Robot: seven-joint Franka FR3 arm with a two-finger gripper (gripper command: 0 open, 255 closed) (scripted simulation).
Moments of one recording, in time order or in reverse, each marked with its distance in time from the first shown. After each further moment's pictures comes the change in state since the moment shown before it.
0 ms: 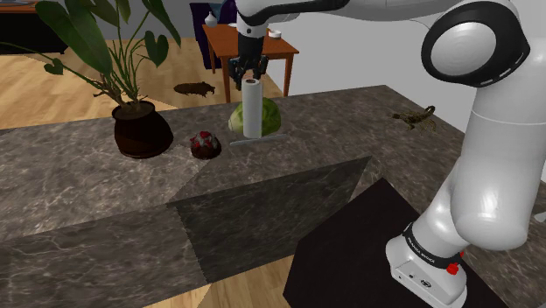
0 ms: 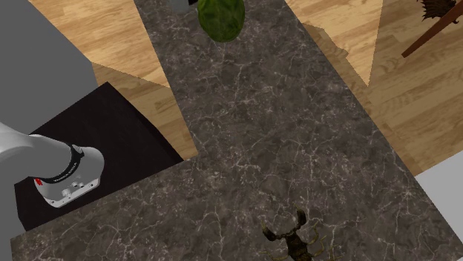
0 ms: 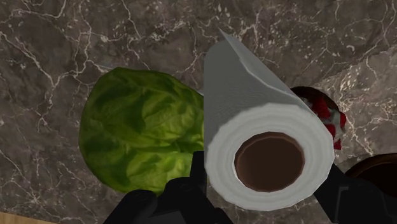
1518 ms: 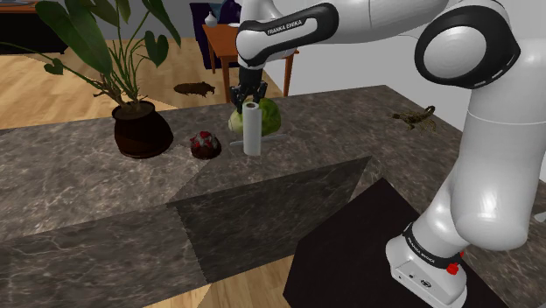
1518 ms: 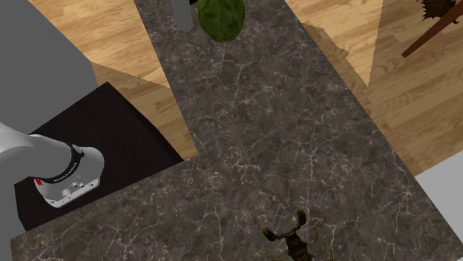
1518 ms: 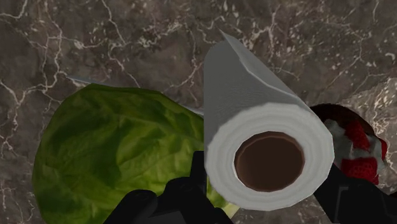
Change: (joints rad) arm 0.003 0.029 0.004 -0.187 0.009 0.216 -0.012
